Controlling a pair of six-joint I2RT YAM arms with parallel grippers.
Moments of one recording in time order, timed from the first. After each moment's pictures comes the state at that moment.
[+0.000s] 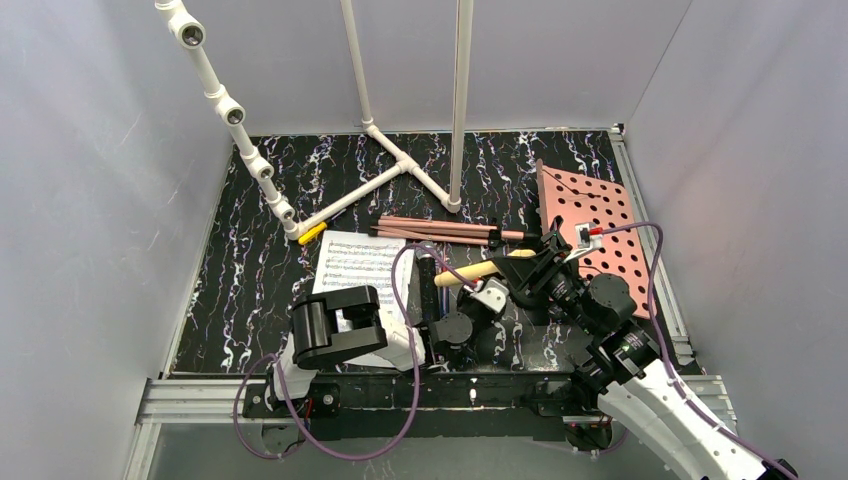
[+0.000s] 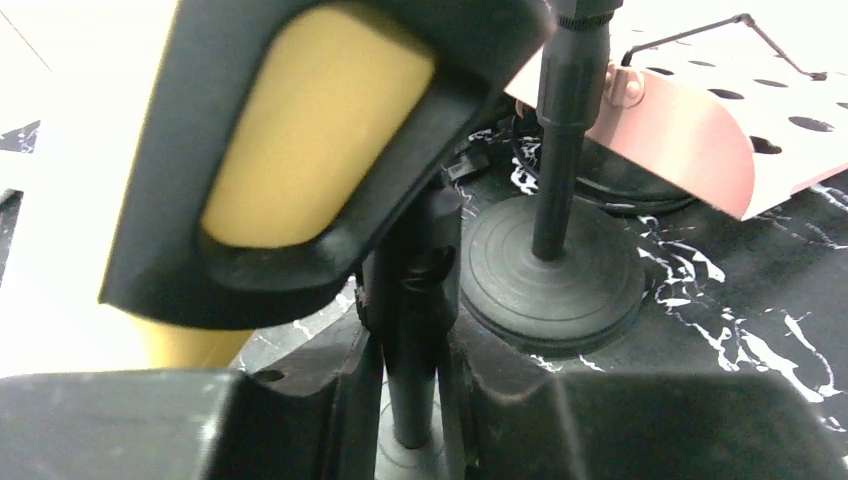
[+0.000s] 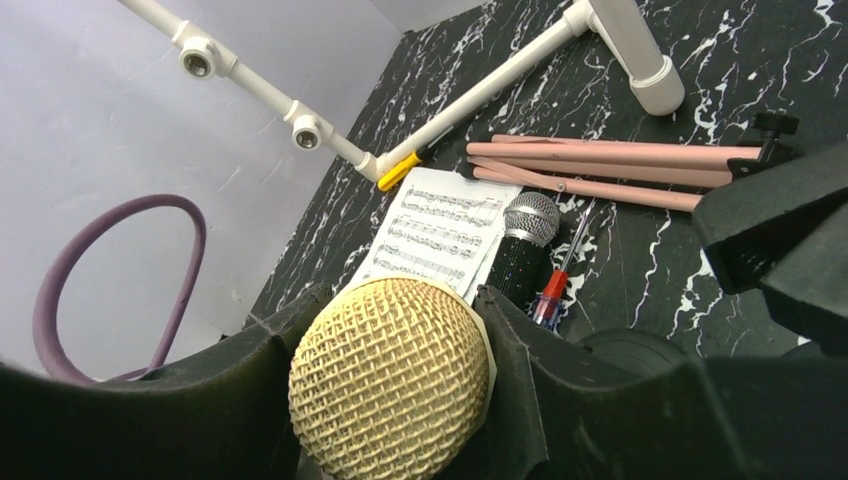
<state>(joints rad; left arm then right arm) -1.36 1.99 0.79 1.23 -0.78 0.17 0.63 0.42 0.37 0.04 -0.06 0.75</state>
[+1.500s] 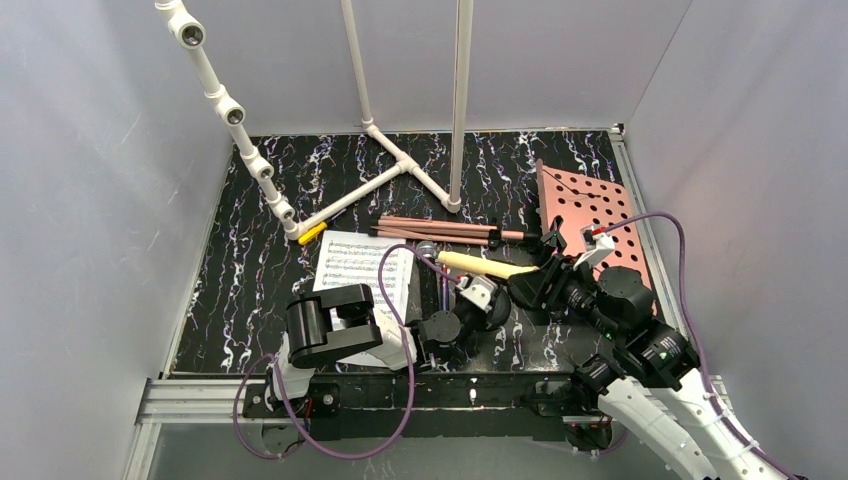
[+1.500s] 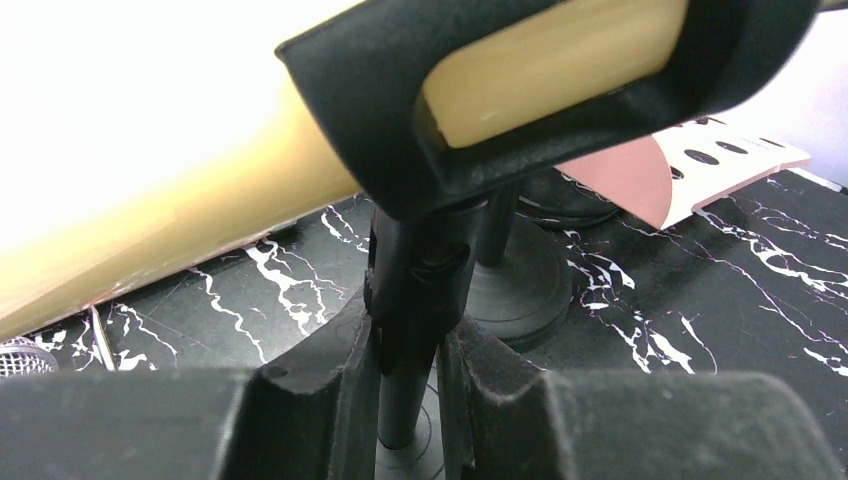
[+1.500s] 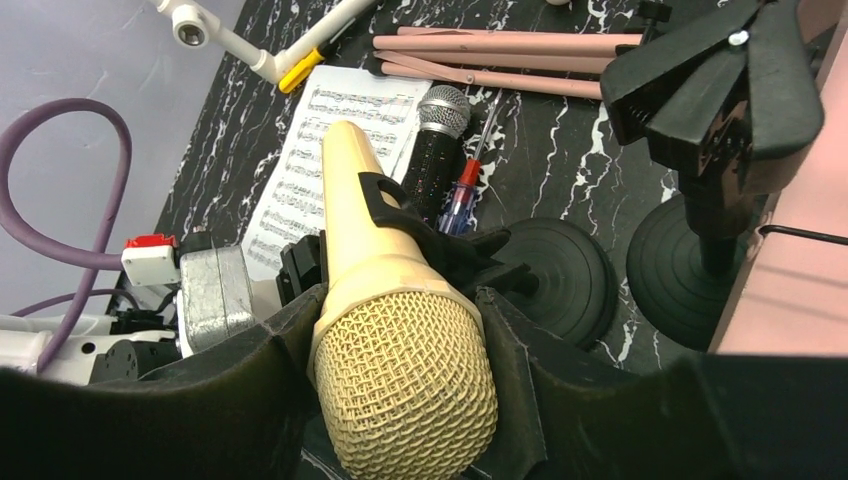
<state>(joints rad) -1.32 1.96 0.71 1.31 -0.65 0.01 0.64 0.38 0.65 -0.55 -0.01 0.64</state>
